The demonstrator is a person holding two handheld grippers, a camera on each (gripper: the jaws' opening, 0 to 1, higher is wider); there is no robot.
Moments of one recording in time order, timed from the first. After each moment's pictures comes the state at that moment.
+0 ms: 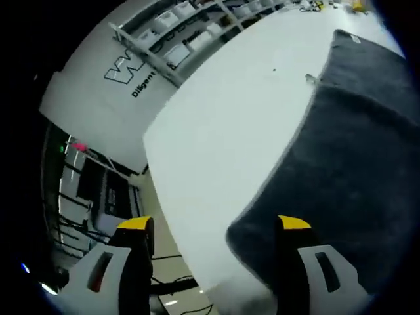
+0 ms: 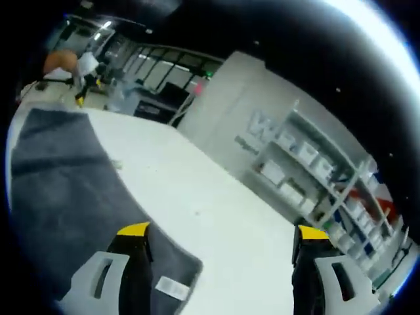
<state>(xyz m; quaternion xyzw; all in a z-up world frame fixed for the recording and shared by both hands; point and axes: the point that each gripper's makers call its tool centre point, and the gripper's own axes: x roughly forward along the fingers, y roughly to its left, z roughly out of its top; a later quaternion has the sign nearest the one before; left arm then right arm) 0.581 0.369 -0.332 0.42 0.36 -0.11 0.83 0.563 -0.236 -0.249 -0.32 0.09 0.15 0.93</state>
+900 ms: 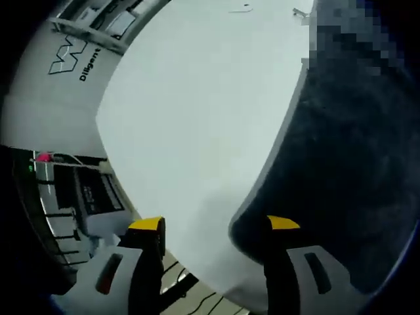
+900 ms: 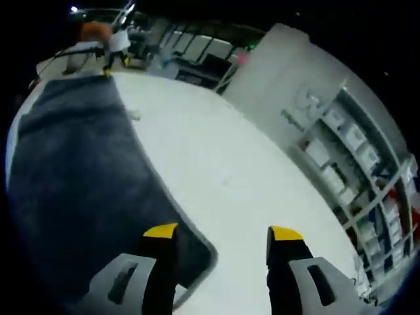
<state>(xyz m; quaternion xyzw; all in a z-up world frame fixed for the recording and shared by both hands) 0.607 0.386 -0.392 0.46 0.49 -0.19 0.71 0.607 -0.235 -0.346 -0.36 0.22 0.28 0.86</state>
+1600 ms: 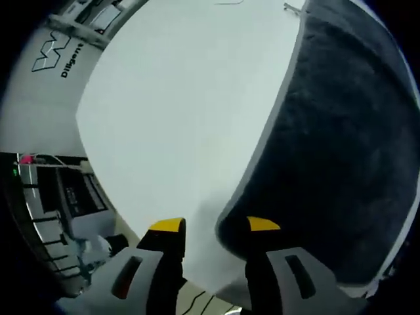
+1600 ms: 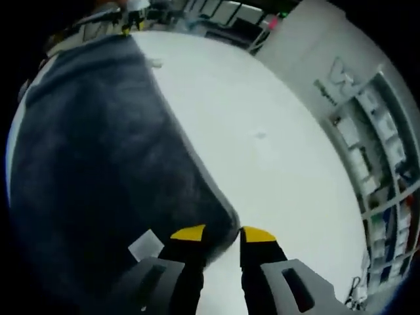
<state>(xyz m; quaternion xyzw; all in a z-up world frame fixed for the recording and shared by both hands) 0.613 0.397 -0.404 0.44 0.53 -0.23 0.68 0.603 -0.252 -0.408 -0.40 0.34 0.31 0.79</state>
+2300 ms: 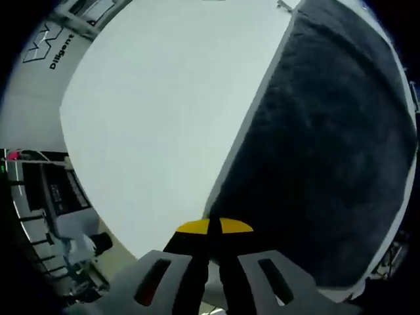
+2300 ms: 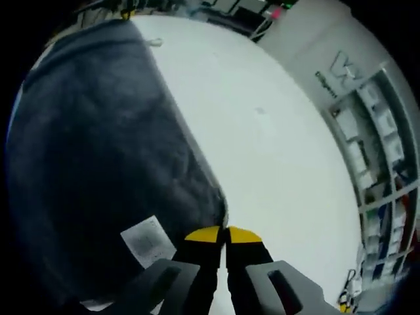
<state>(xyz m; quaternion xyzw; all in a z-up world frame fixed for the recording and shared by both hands) 0.592 0.373 -0.415 0.40 0.57 -0.27 0.67 0.602 -0.292 -0.422 -0.42 0.37 0.28 0.78</state>
